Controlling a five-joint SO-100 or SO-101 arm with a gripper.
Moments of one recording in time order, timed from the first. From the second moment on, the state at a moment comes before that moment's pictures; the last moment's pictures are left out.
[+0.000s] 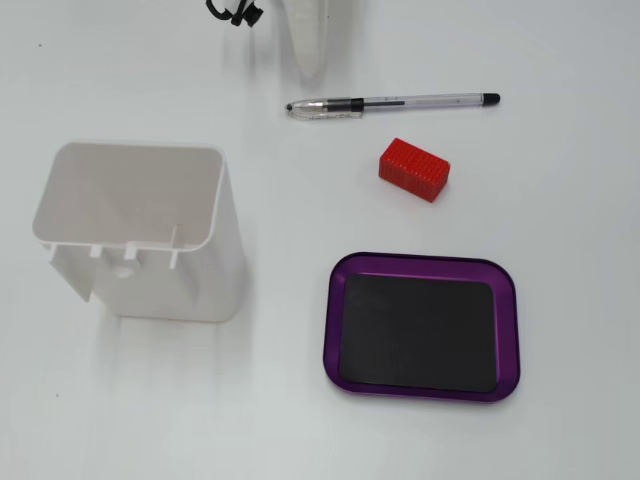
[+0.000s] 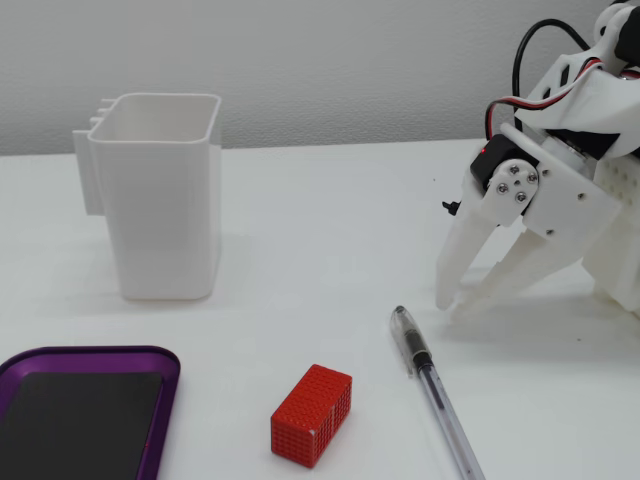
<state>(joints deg) 7.2 191.9 173.1 69.4 2.6</state>
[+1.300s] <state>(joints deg) 7.2 191.8 168.7 69.4 2.6</state>
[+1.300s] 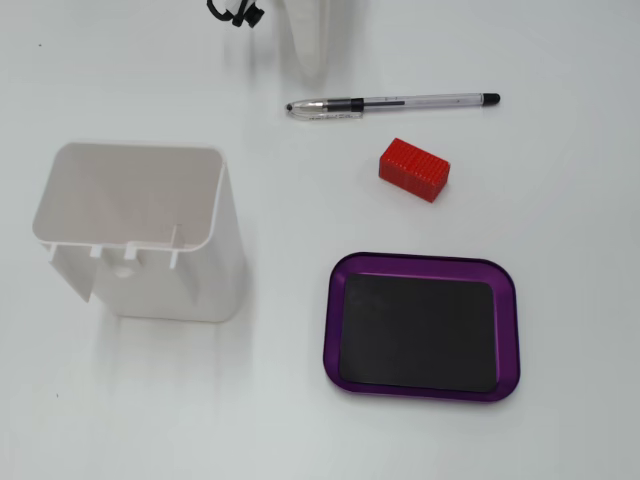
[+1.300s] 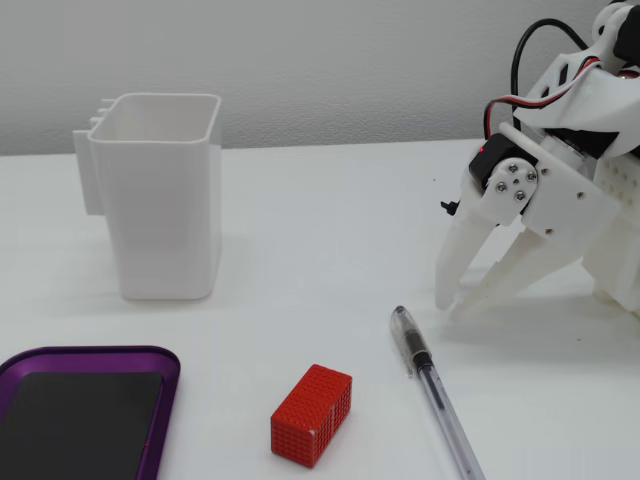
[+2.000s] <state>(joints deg) 7.1 164.4 150.6 68.3 3.7</state>
